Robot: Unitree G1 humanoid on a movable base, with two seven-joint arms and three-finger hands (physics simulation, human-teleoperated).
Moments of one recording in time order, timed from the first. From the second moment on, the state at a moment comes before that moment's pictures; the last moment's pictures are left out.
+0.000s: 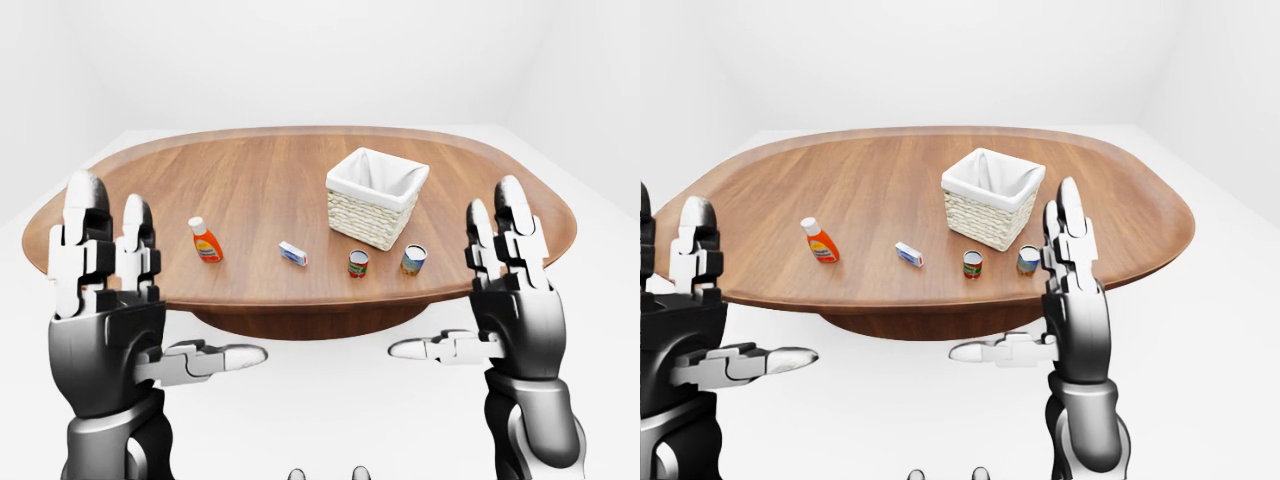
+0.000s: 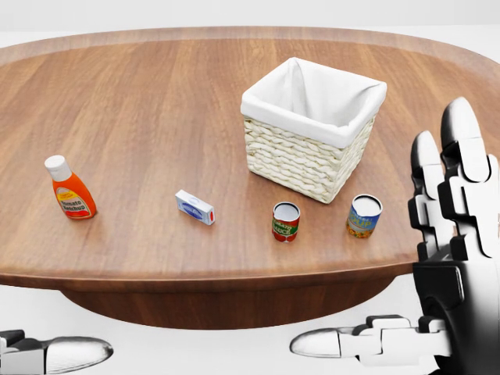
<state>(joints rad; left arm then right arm) 0.21 -0.03 0.19 -0.93 -0.10 0.09 -0.12 0.22 0.00 0.04 -0.85 -0.09 0.09 0.05</state>
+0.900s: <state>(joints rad) 0.22 -0.04 0.22 -1.00 -0.12 0.09 -0.13 0.25 -0.01 0.08 -0.95 -0.12 0.09 0.04</state>
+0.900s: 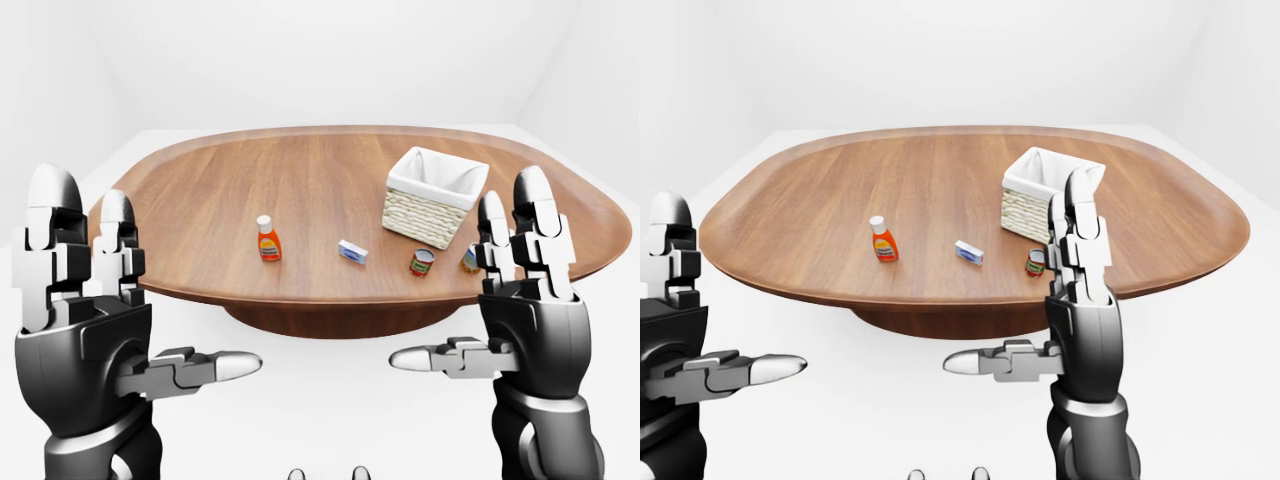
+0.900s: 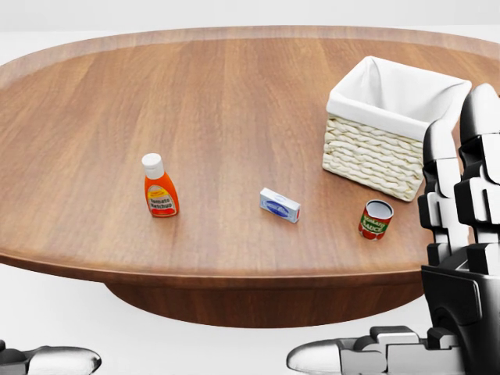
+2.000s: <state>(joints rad) 0.23 -0.04 0.19 -0.97 -0.06 0.09 -0.13 0.26 -0.02 0.10 -0.95 -0.14 0.09 0.02</state>
